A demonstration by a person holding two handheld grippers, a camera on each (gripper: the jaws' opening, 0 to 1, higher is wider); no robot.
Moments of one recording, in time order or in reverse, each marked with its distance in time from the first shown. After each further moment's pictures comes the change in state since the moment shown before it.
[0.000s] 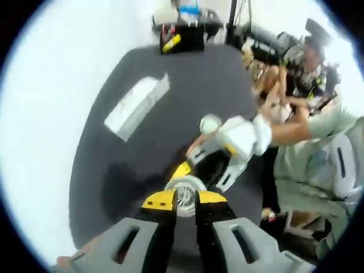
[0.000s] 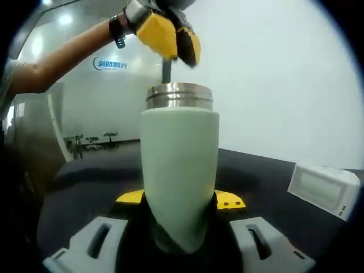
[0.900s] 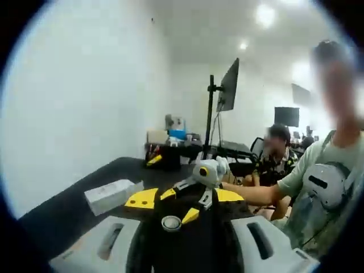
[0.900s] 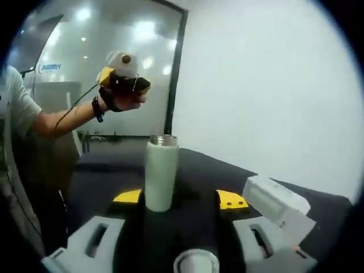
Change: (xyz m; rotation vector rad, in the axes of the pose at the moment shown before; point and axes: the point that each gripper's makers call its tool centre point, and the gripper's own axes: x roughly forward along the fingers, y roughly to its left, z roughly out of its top) left arm -0.039 -0.066 0.025 -0.040 -0.907 -0.070; right arm -0.162 -0.049 0.025 -0.098 -0.026 0.004
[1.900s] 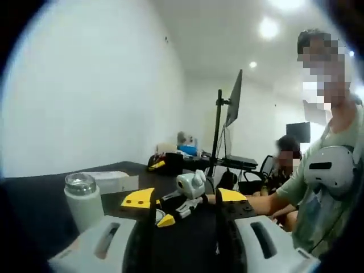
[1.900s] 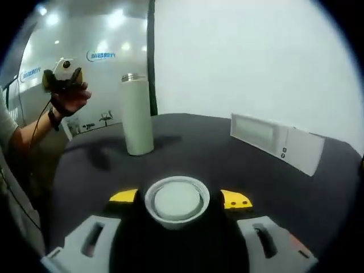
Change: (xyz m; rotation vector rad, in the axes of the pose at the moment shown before) left arm -0.007 -0.051 -0.071 -0.083 -0.119 0.108; right arm 0.003 -0.022 -0.104 0.175 0.199 -0.043
